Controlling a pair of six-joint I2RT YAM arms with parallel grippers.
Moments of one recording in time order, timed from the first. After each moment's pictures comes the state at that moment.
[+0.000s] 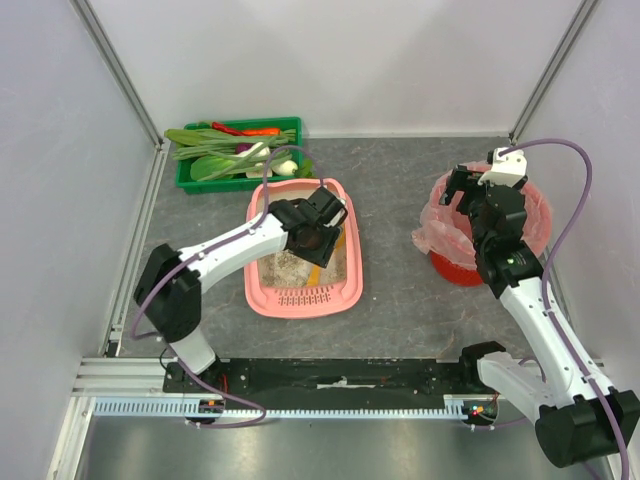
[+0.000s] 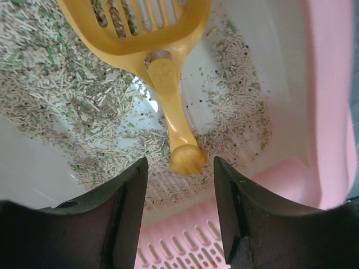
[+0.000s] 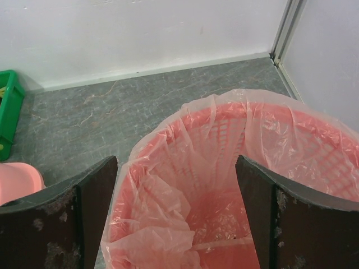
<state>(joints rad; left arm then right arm) -0.80 1.66 1.34 -0.81 -0.12 -0.30 0.21 0.93 0.85 -0.05 0.35 0.13</state>
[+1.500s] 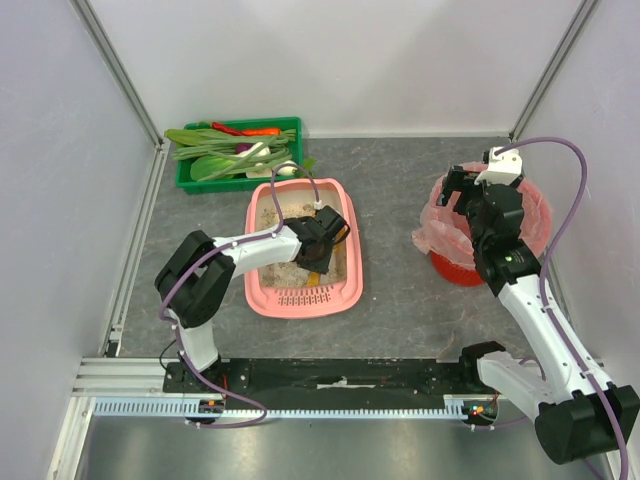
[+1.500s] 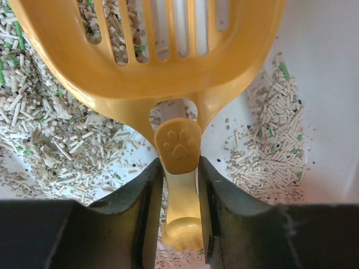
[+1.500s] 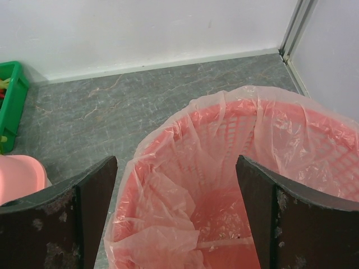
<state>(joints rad) -0.79 1.83 1.18 -0.54 -0.20 -0.44 0.21 0.95 0.85 -0.05 0.32 0.13</state>
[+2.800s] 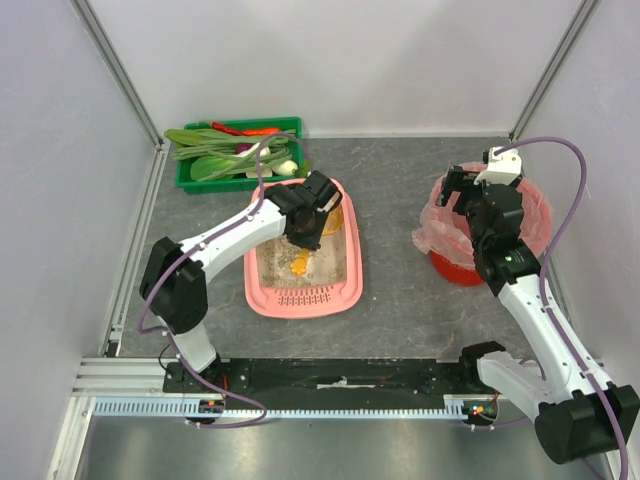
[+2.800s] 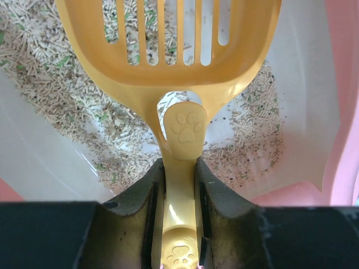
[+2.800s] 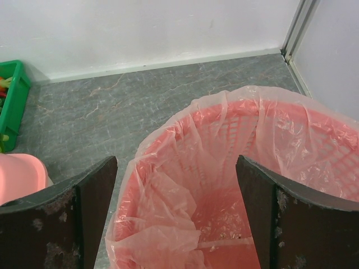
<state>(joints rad) -0.74 1.75 1.46 -0.89 -0.15 -0.33 0.21 0.95 0.85 -0.05 0.31 0.13</state>
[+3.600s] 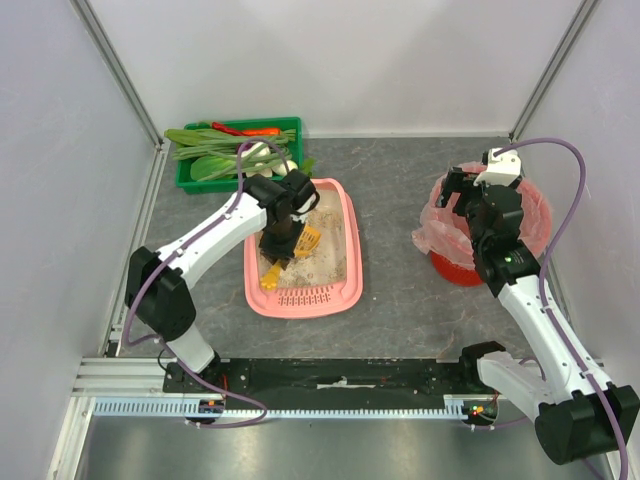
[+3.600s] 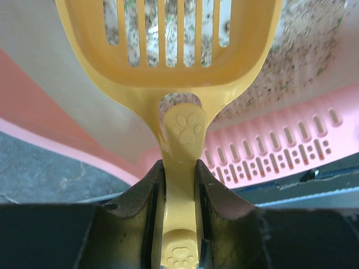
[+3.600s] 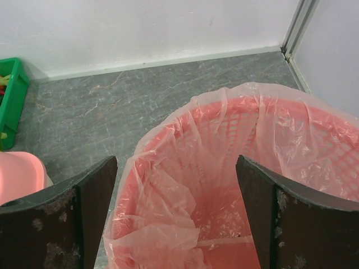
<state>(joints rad) -0.65 1.66 1.49 -1.24 -0.06 -0.29 0.21 0.95 0.84 -0.05 0.31 0.13</state>
